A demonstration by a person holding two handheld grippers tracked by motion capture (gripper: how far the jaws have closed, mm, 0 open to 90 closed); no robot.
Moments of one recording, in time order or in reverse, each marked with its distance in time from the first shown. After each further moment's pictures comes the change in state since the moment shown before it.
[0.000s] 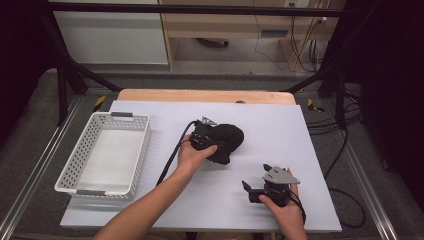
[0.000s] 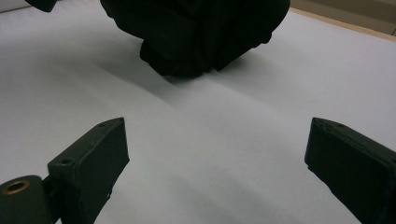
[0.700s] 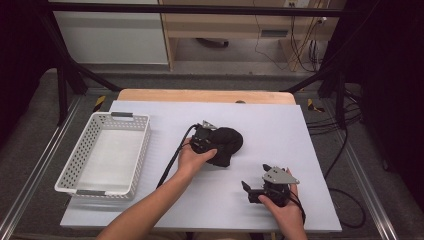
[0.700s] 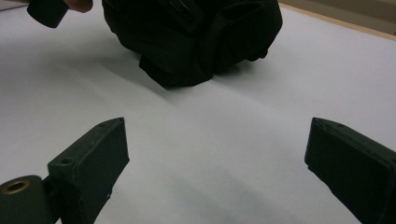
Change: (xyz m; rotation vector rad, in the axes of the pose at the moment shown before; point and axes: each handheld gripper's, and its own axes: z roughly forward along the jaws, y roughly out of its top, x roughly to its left) left arm 0.002 -0.012 0.010 0.020 0.000 0.006; right arm 0.001 0.000 0.001 0.003 0.002 -0.003
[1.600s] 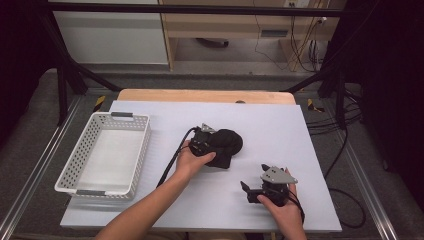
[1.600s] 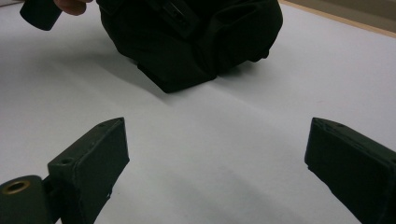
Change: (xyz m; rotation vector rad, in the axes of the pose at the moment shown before) left arm -0.002 -0.009 -0.002 0.005 -0.013 0.028; right arm 0.001 0.001 0.003 0.009 0.009 -0.011
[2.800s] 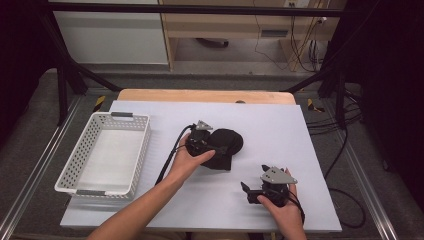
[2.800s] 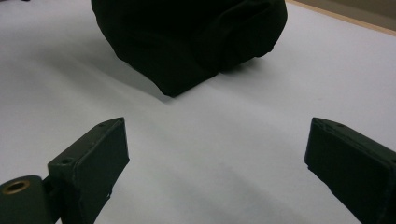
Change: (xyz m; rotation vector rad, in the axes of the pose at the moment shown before) left arm -0.003 0.010 -0.028 -0.095 -0.040 -0.017; right arm 0.001 0.000 -0.001 0.013 -0.002 -0.006
